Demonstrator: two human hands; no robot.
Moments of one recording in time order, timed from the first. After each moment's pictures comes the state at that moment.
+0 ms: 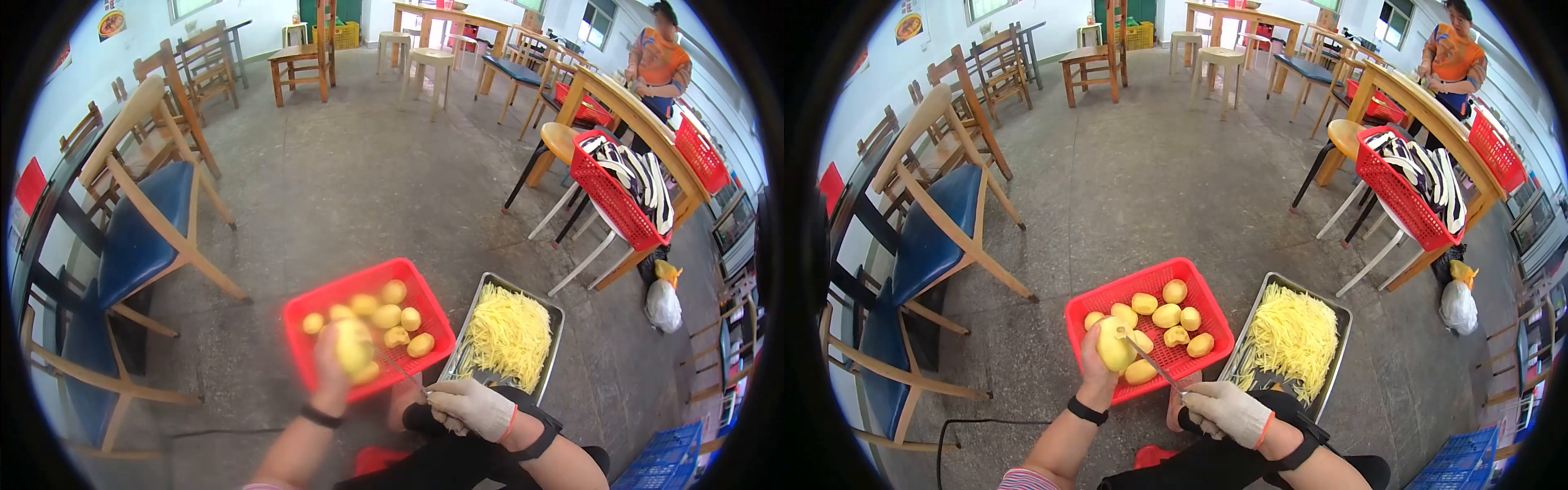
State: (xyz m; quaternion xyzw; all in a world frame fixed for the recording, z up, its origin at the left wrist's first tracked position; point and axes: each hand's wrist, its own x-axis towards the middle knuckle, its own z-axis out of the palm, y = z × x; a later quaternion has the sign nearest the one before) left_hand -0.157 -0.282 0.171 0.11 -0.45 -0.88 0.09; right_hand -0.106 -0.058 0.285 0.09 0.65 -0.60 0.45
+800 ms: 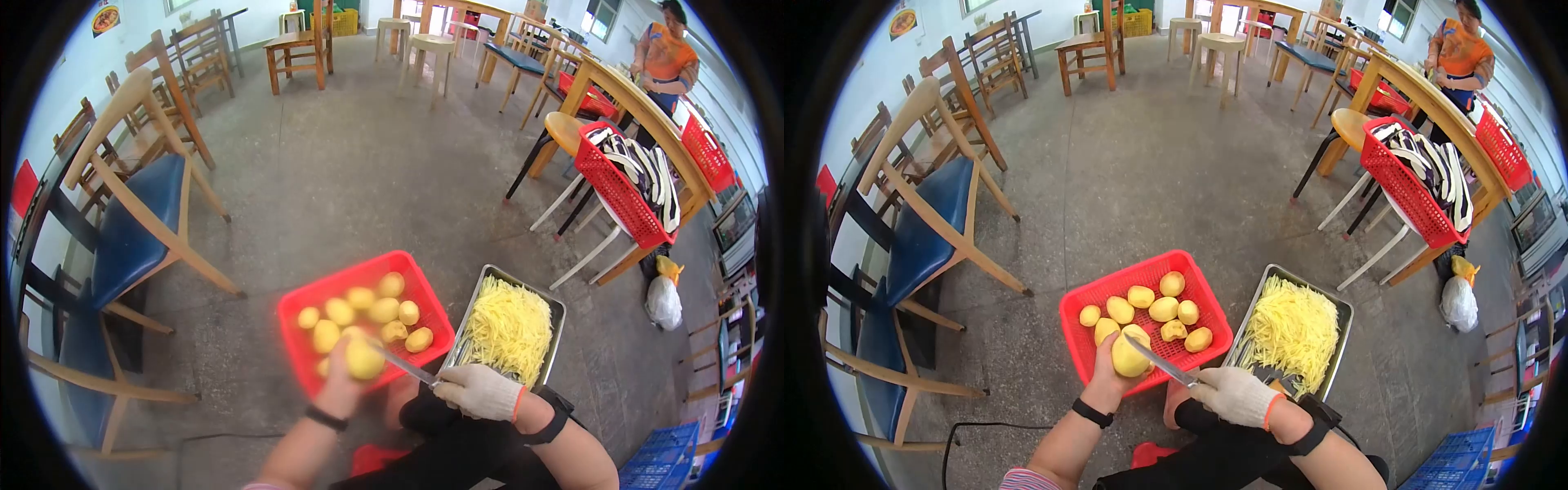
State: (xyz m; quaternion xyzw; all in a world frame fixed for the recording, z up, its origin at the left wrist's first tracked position) left_hand -0.163 -0.275 0.093 0.32 -0.22 -0.90 -0.18; right_hand -0.140 -0.046 0.284 -0.02 0.80 -0.43 0.42
